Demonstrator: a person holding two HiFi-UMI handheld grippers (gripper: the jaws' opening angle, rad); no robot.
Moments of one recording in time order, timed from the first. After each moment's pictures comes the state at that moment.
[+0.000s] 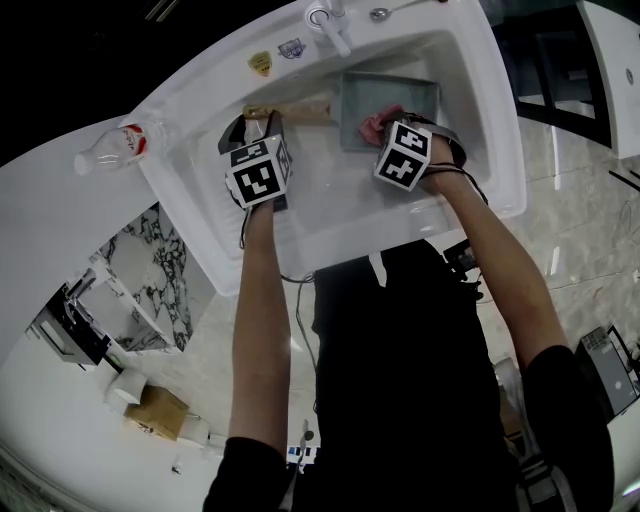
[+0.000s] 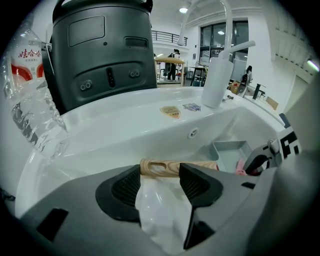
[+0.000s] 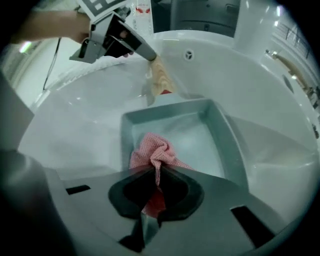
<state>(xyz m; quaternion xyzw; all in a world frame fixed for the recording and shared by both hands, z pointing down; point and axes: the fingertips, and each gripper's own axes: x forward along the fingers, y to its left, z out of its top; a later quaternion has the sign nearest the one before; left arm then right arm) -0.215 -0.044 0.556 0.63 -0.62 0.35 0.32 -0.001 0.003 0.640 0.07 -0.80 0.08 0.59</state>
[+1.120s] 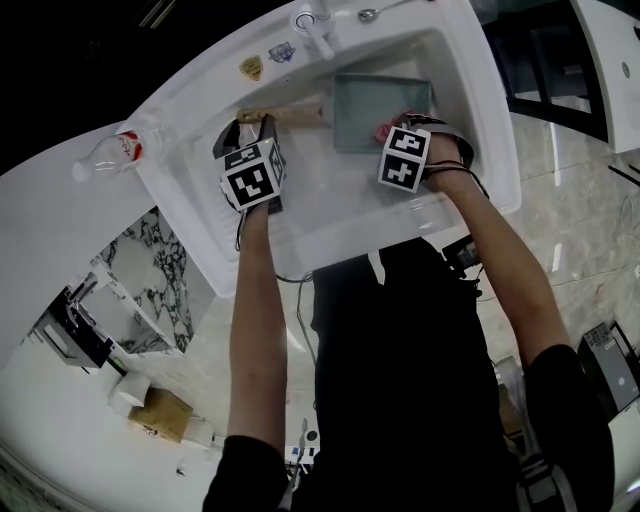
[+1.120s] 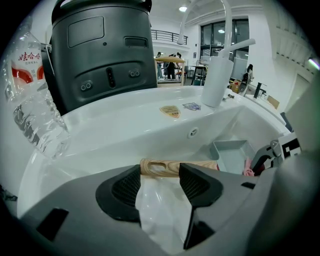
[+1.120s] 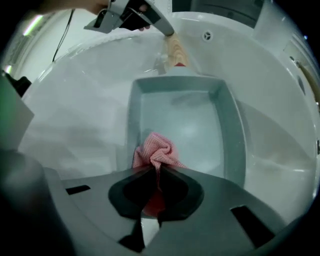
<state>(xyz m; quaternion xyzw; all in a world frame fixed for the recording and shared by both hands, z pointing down) -0.215 -0.043 0.557 0.62 -0.62 0.35 0.32 0.044 0.016 0.651 0.00 -0.74 0.03 0.67</state>
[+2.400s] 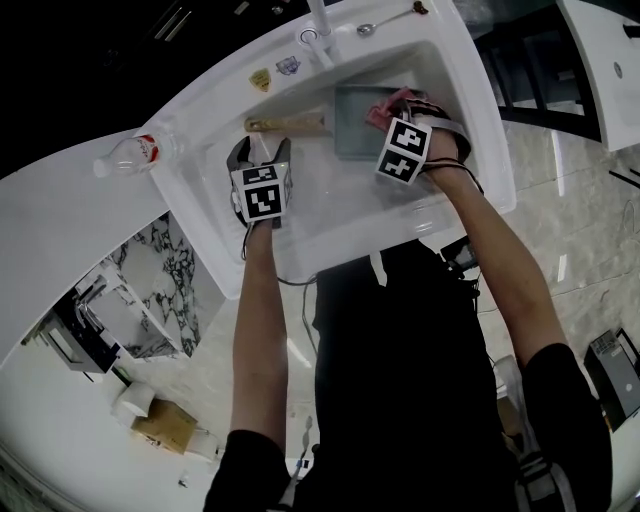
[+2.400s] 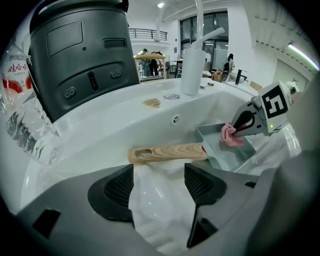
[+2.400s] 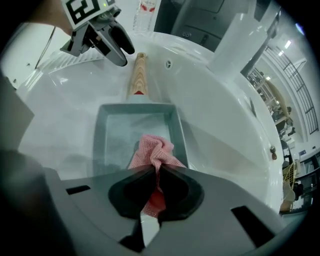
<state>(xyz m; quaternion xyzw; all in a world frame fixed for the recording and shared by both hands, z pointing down) -0.200 -0.016 0.561 0.67 -0.55 0.40 0.29 0.032 -0.054 0.607 0.14 -0.77 -0.04 0.62</state>
